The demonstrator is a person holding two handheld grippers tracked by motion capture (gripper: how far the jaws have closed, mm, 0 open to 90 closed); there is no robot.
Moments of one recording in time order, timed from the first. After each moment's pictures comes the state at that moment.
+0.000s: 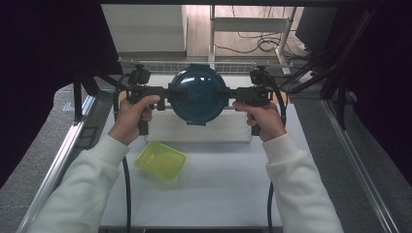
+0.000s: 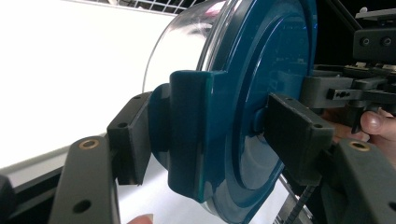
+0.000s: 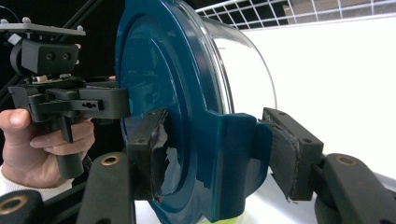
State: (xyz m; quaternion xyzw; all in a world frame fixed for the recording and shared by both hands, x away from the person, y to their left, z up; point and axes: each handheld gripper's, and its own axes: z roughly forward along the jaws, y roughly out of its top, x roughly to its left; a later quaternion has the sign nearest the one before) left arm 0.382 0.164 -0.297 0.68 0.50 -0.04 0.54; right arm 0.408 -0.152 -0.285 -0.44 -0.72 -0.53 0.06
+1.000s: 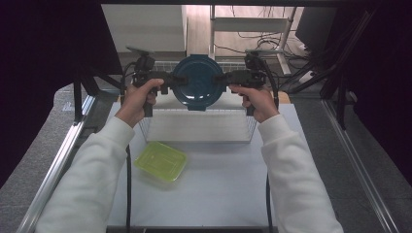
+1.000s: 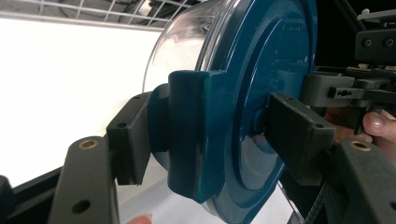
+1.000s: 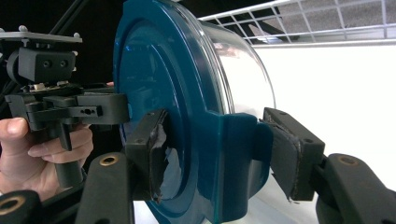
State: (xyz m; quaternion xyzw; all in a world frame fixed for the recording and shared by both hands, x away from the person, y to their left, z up) left arm 0.444 0.169 -0.307 0.67 0.52 -0.07 0.52; right arm 0.472 -0.143 -0.290 -0.47 -0.72 -0.51 0.08
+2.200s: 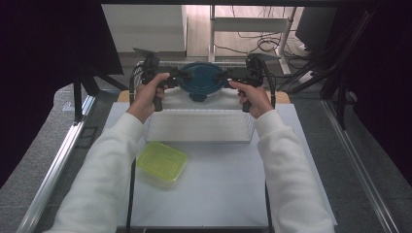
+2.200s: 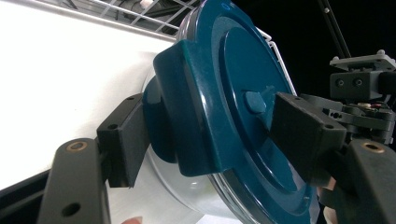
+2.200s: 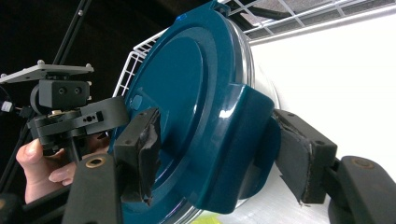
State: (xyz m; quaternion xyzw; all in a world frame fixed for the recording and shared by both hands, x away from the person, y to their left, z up) left arm 0.486 0.167 -0.334 0.61 0.58 -0.13 0.53; right arm 0.511 -0.149 -0.319 -0.55 -0.65 -0.50 0.15
